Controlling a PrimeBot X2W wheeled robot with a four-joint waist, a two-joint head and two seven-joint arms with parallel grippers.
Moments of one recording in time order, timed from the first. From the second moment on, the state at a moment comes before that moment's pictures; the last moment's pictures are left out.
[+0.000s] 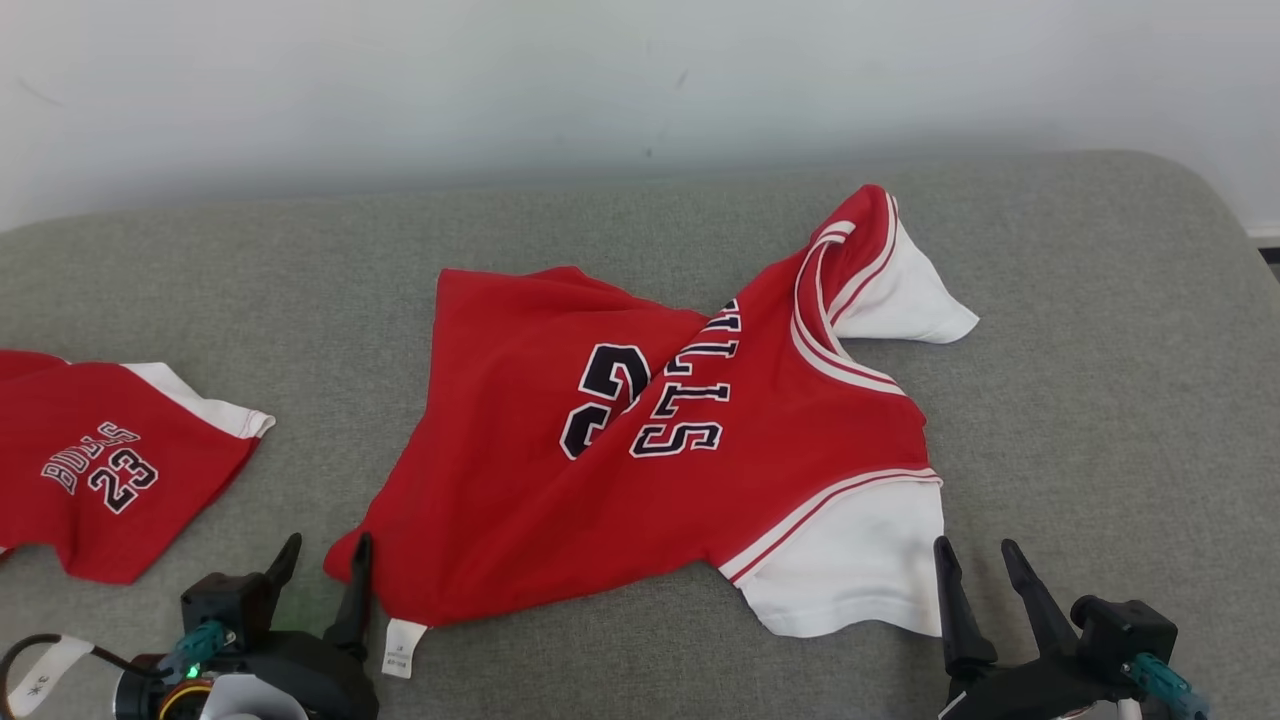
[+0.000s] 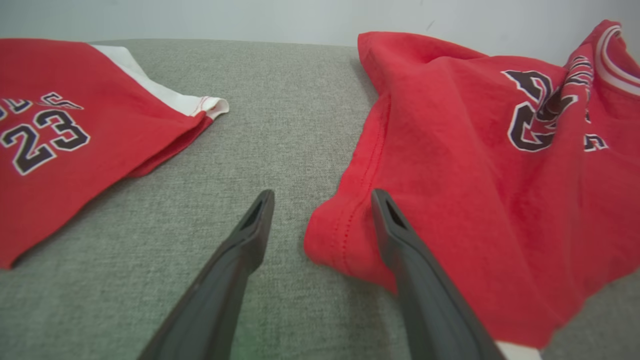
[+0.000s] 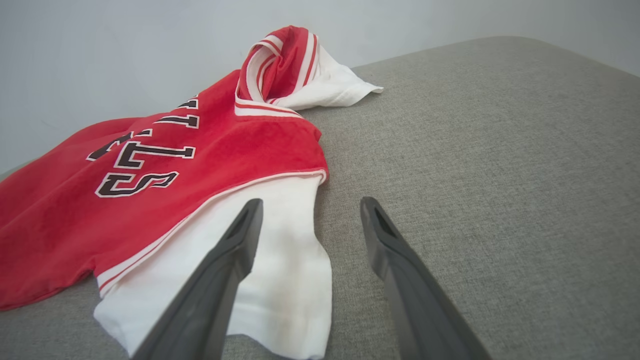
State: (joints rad) left arm -0.44 0.11 -0.03 0.70 -0.11 -0.10 -0.26; right arm -0.14 -0.14 0.21 0.37 0.31 0.13 -0.26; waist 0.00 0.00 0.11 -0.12
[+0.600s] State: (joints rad) left arm -0.45 0.09 -0.03 0.72 -0.12 -0.12 -0.26; right arm -0.17 -0.14 0.21 0.37 0.31 0.13 -0.26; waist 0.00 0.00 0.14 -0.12
